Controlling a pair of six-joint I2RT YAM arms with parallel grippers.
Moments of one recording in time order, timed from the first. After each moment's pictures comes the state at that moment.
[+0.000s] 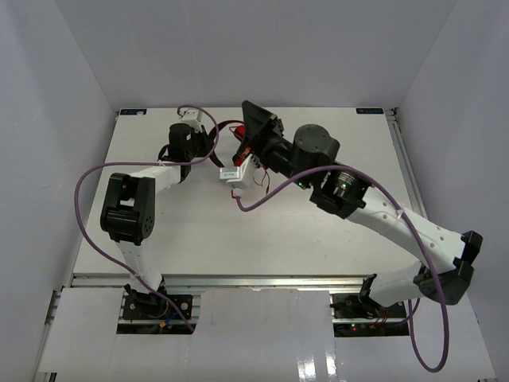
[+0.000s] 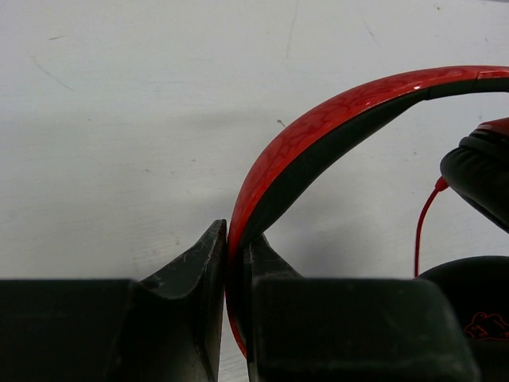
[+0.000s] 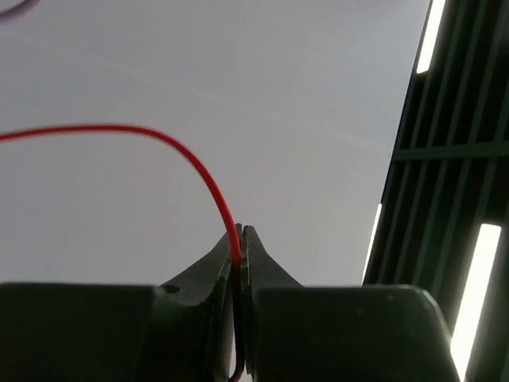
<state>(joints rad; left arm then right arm) -0.19 1.89 1.17 0.38 0.17 -0.24 1.06 1.35 1.54 -0.11 0.17 -1.95</state>
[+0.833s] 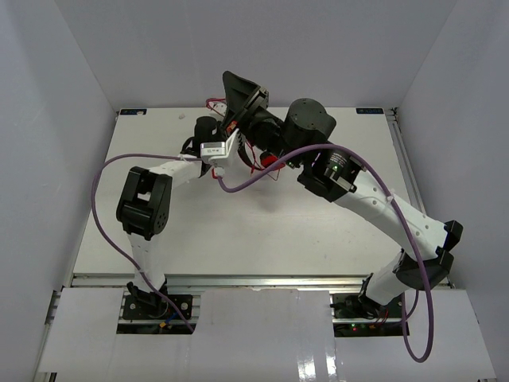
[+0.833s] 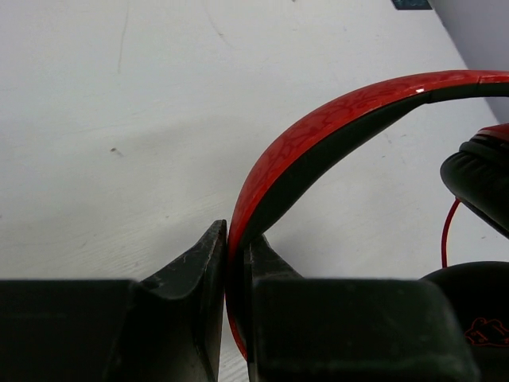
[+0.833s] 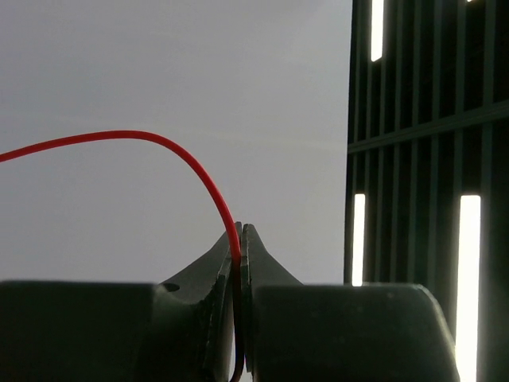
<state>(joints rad) -0.35 1.98 1.32 0.36 0.24 -0.31 1.07 1.55 1.91 -0.13 0.09 -1.88</state>
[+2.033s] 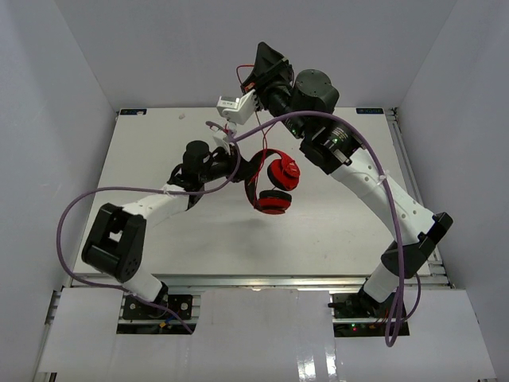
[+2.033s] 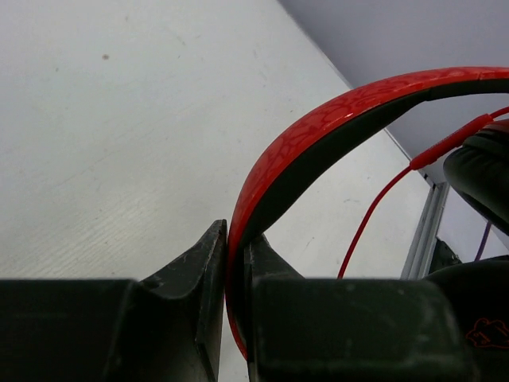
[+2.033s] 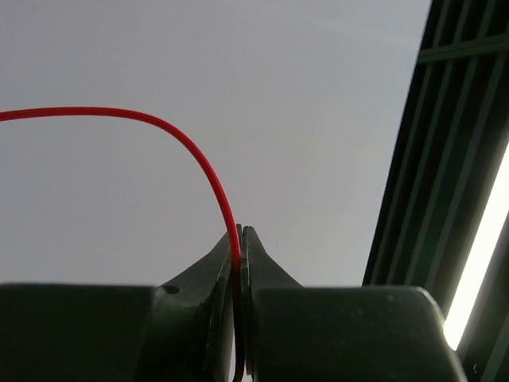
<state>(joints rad) -0.44 1.62 0.92 0.45 0.57 -0.42 0.87 1.64 2.01 -0.16 0.17 -1.86</state>
